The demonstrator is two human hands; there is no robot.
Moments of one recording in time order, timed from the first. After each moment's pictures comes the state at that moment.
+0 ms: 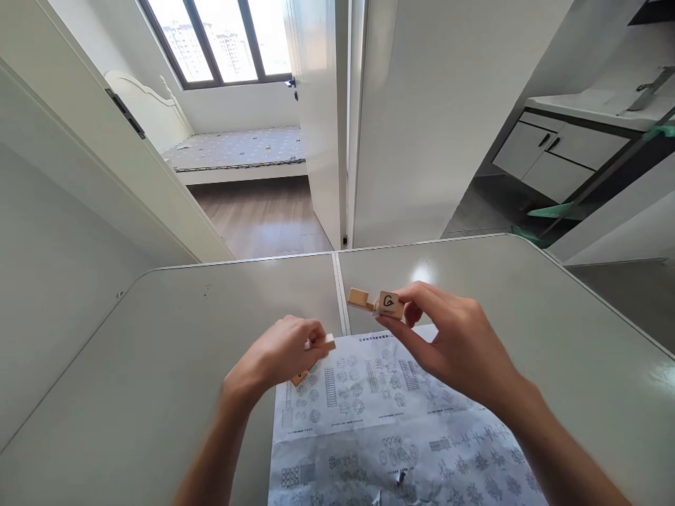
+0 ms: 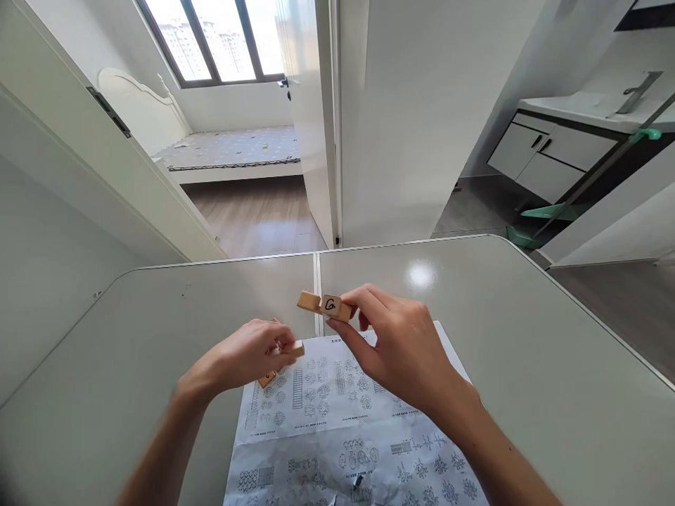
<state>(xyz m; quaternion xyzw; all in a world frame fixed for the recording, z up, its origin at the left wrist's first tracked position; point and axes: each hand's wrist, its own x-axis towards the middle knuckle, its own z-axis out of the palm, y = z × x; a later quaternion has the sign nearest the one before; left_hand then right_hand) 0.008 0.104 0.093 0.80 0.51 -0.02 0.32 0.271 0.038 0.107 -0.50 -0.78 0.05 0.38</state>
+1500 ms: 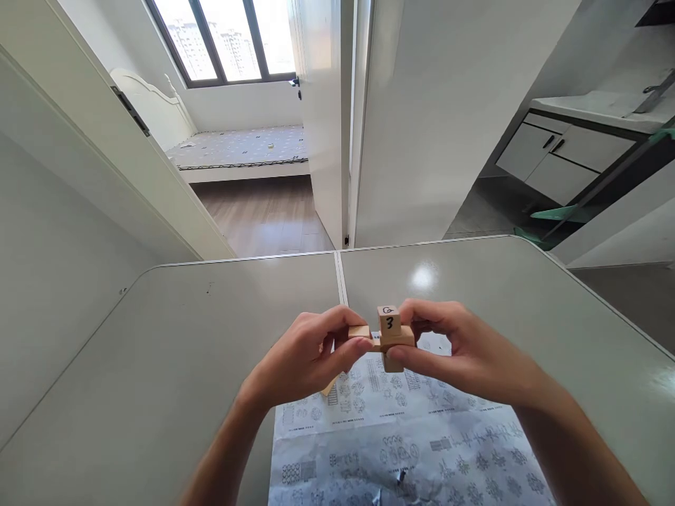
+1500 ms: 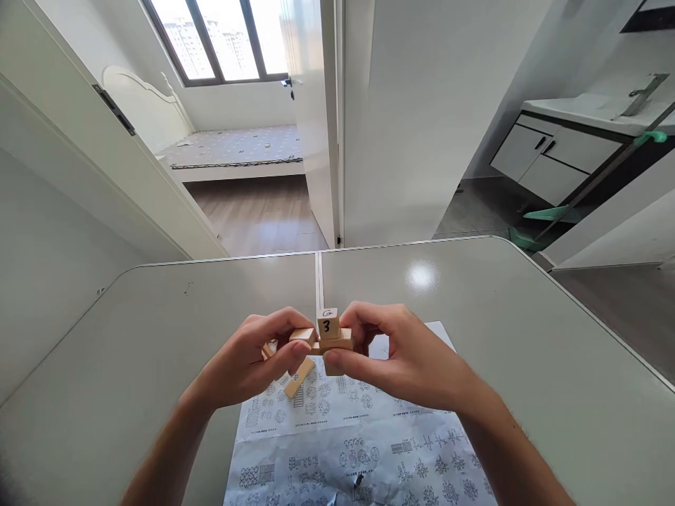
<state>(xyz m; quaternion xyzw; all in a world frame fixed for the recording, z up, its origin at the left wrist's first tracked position) 0.032 0.078 0.122 0.82 0.31 0.26 0.41 0.283 0.034 0.129 -0.46 -0.71 0.43 0.31</state>
